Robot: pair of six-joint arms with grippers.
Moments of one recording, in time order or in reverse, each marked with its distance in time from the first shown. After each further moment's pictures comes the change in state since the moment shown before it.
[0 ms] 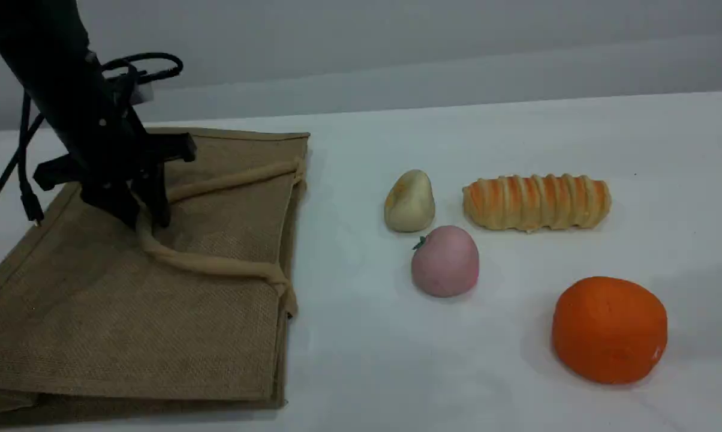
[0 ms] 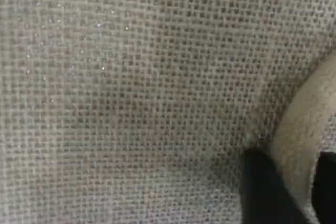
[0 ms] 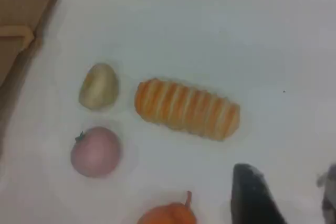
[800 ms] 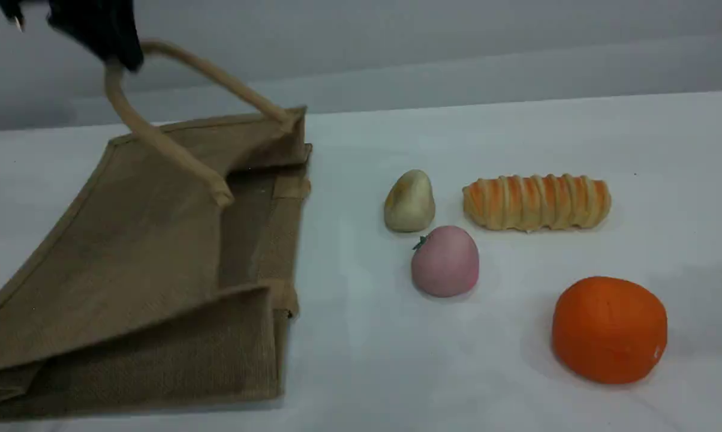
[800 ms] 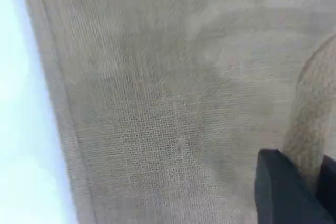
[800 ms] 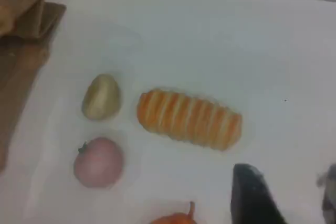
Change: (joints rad) left arm -0.001 -0.117 -0.458 -0.002 0.465 0.230; right arm 0.000 0.000 0.002 0.014 -0.026 0.000
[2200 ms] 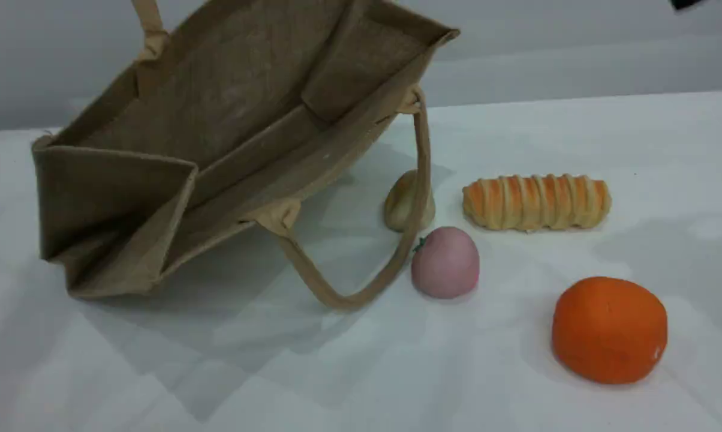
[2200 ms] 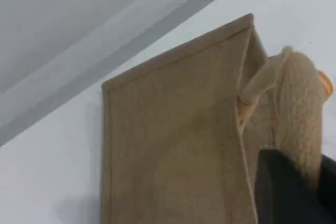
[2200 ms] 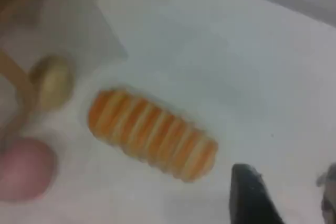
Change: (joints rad) left arm 0.000 -0.239 -0.128 -0.425 0.027 0.485; right arm 0.000 0.303 -0.001 0.057 -0.250 -0.345
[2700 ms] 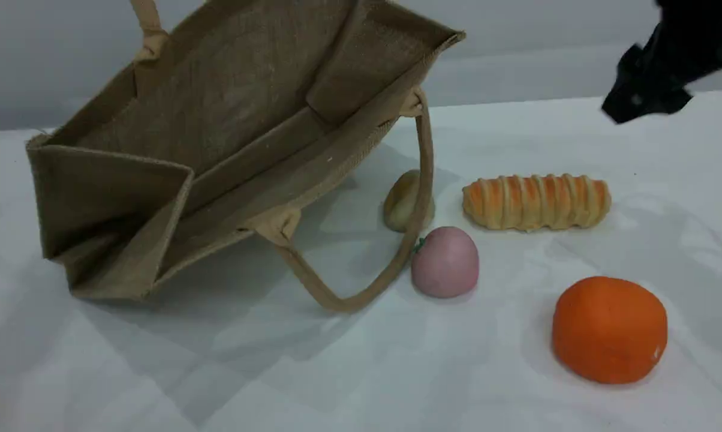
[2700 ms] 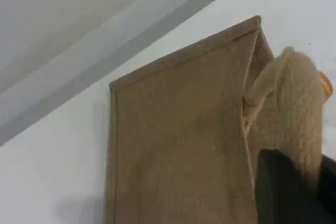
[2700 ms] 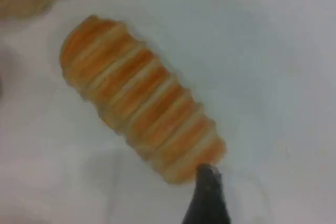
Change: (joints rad) left arm 0.000 0.000 0.000 -0.001 -0.001 -0.002; right arm 0.059 0.249 0.000 -0.004 -0.200 -0.356
